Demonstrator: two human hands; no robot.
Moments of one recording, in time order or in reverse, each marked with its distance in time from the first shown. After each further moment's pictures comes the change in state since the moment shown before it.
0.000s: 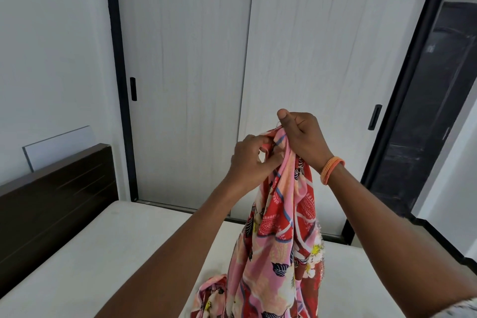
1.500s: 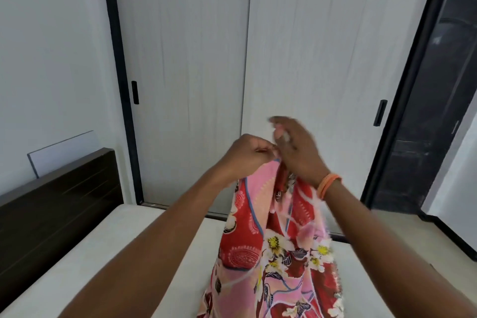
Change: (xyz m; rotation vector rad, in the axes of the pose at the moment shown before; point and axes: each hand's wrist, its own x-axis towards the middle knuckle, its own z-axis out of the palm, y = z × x) left_hand 0.021 0.009 -0.024 -0.007 -0.284 -0.191; right_hand -0.019 0.032 0.010 -0.141 -0.005 0.063
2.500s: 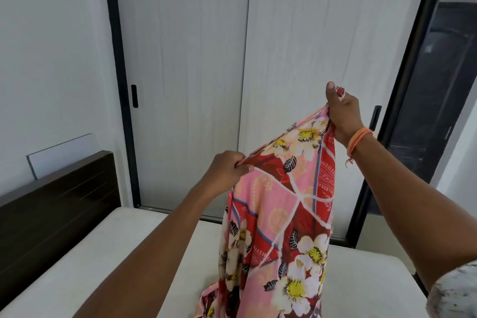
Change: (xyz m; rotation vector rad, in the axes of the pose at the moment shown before) left_hand -0.013 -0.041 -0.007 0.201 0.051 -0.059; right_hand 0.077 0.037 -0.085 0.480 0.313 0.328
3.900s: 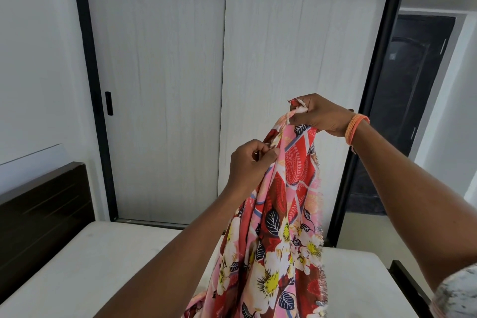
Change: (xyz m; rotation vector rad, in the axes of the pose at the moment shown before) left_hand 0.013 0.084 0.067 -0.422 0.230 0.145; right_hand -0.014 -0.064 -0.036 -0.603 -0.649 0.017
